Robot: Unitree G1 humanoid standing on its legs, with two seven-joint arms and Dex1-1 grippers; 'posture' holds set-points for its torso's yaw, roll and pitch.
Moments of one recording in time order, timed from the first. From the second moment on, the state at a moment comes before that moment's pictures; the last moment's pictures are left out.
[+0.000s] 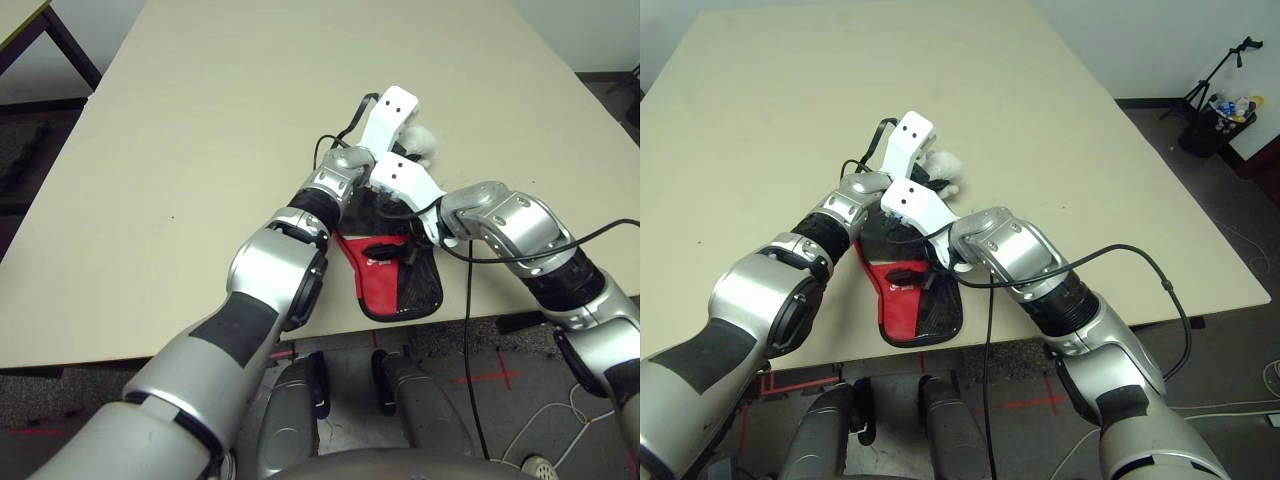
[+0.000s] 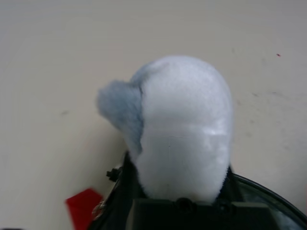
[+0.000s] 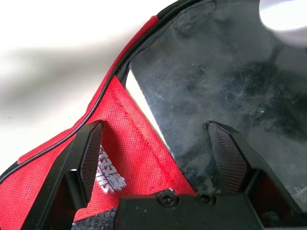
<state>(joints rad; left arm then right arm) -1.33 0.01 0.01 1.34 0.07 0.01 -0.54 -0.84 -0.51 0.49 -0.13 0.29 1.20 0.78</state>
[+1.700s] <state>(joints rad) -1.13 0.24 -0.09 0.95 0.00 0.30 -1.11 -1.40 -0.32 0.13 1.05 0.10 0.73 0.56</state>
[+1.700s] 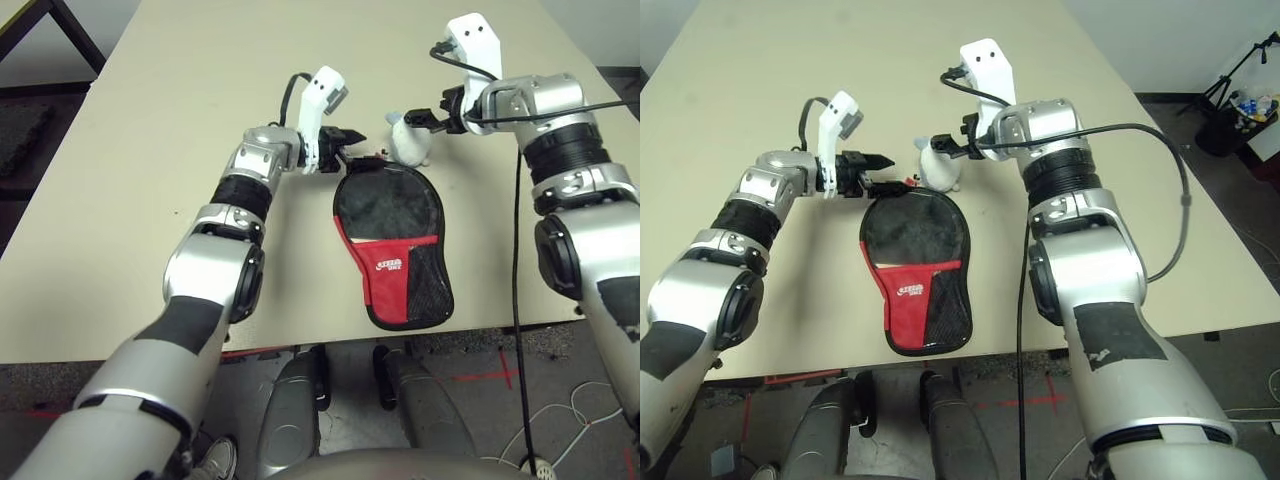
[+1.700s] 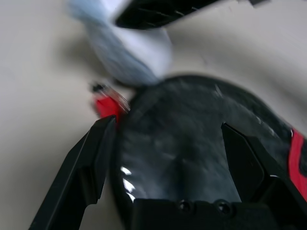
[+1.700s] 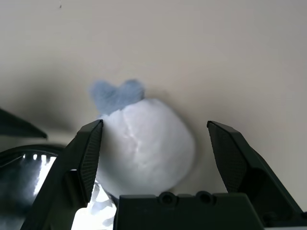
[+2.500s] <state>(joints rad) -1.07 0.20 -0.20 0.87 0.03 0.35 -1.01 -1.36 -0.34 0.09 1.18 -0.01 0.58 0.47</state>
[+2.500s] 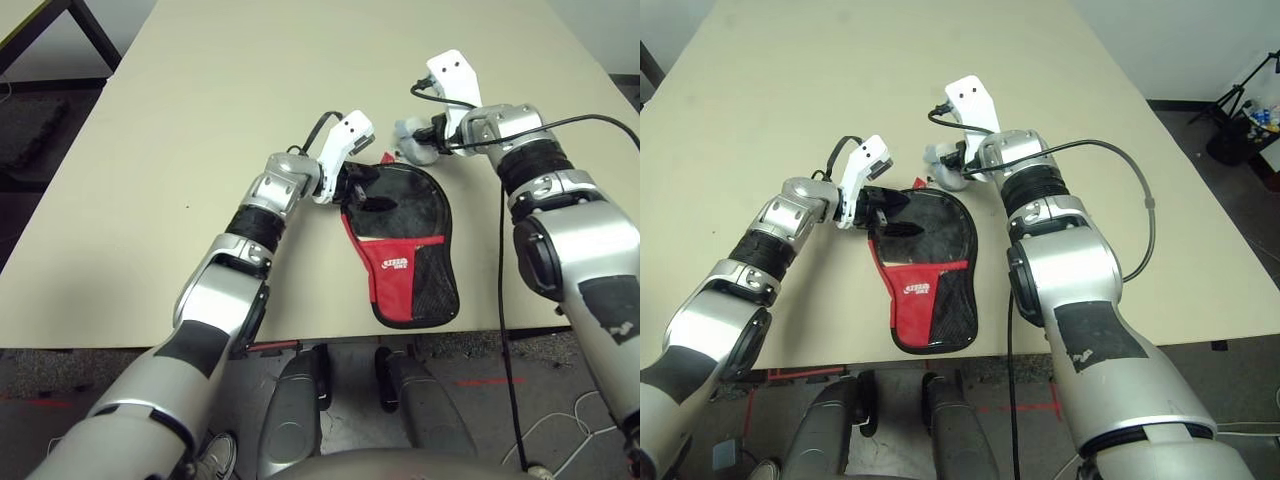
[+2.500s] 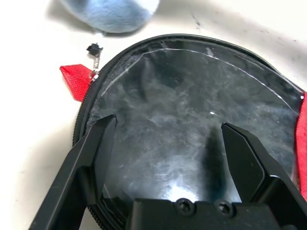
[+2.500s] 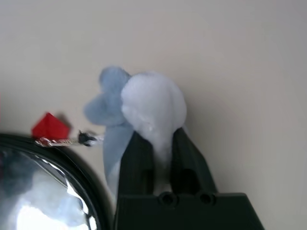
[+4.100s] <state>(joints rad) -1.19 0.10 -0.20 1.18 0.12 0.24 -0.85 -0.30 -1.19 -0.05 -0.76 0.70 1.59 0.82</state>
